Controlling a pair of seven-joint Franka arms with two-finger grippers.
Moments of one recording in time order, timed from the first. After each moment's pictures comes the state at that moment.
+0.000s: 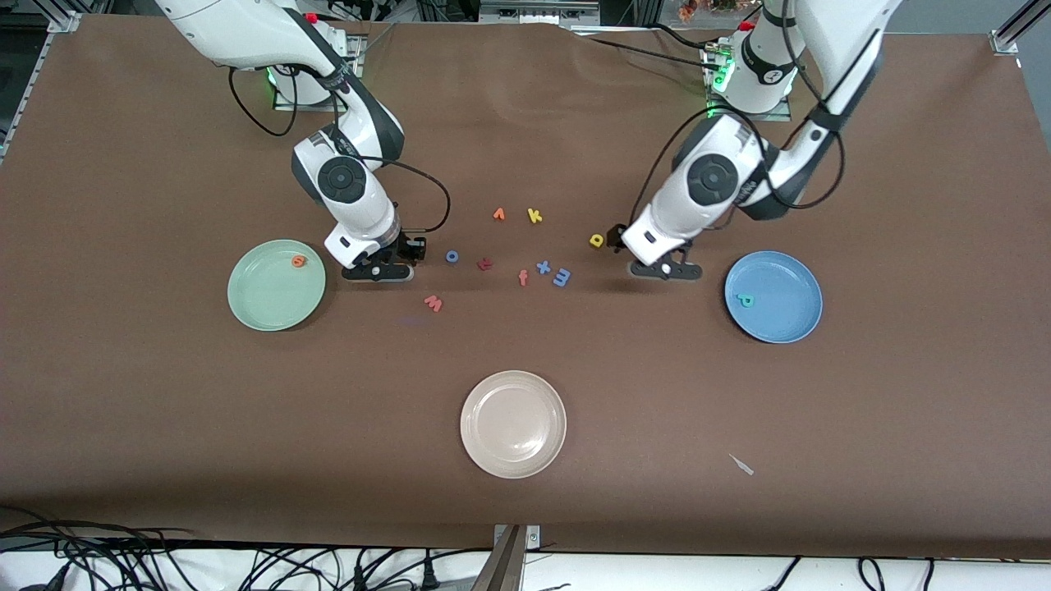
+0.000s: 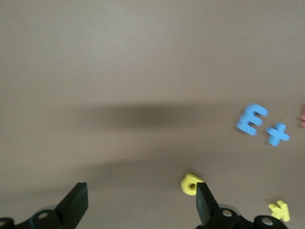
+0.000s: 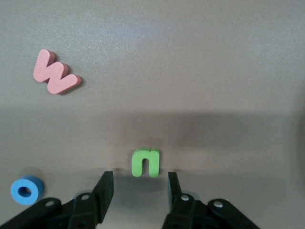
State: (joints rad) left arm 0.04 0.38 -0.61 -2.21 0.08 2.47 -0.61; right arm 0.19 0.43 0.30 -2.23 -0.24 2.61 0.64
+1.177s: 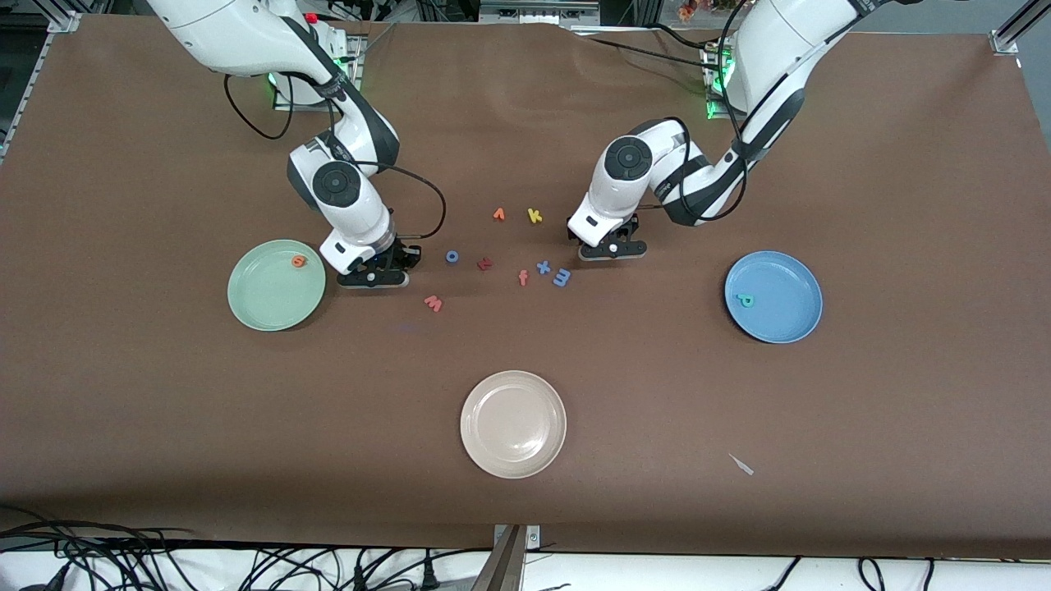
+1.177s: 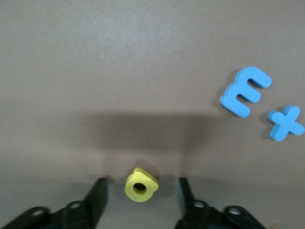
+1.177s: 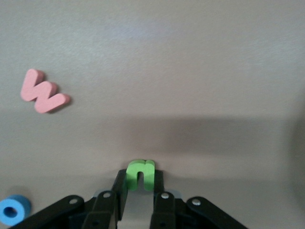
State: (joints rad) left arm -0.10 0.56 -0.61 -2.15 0.40 2.53 -1.08; right arm 0.18 0.44 0.28 -2.22 -0.28 2.62 0.64
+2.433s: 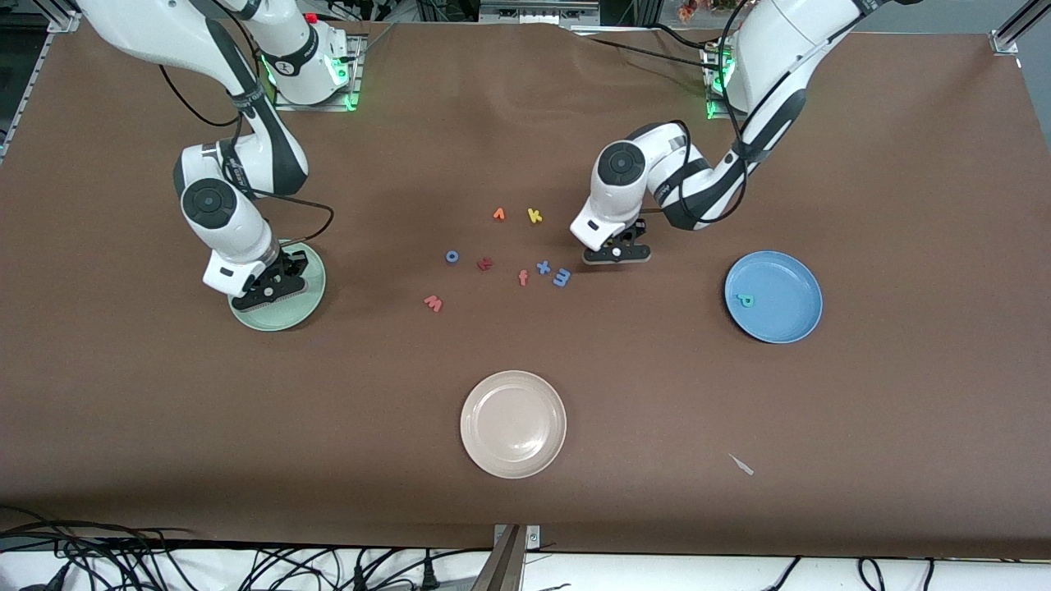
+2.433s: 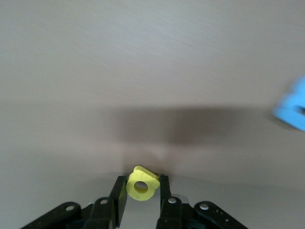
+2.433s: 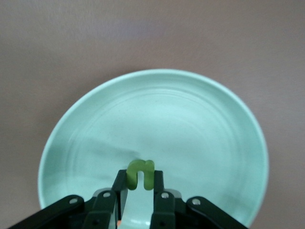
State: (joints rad) left arm -0.08 0.56 -0.59 -2.07 0.45 2.28 -1.00; right arm 0.17 0.35 -0.06 -2.31 -0.28 2.64 -0.08
